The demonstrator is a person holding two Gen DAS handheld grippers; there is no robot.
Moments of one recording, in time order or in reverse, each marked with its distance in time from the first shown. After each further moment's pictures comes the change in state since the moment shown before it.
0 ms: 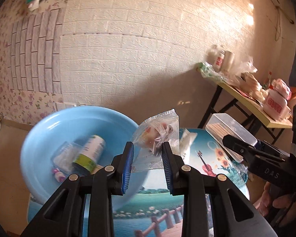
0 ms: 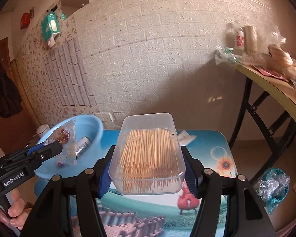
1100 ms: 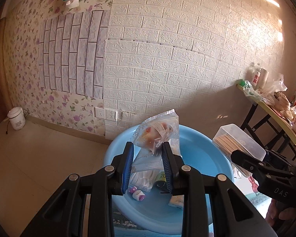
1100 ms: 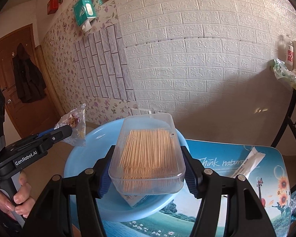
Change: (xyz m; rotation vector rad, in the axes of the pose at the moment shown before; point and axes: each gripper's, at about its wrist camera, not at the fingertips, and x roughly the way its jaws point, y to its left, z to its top) left arm -0.028 0.132 0.023 -0.057 -0.047 0.180; right arm 0.071 0.146 0.016 -0.096 0.038 0.176
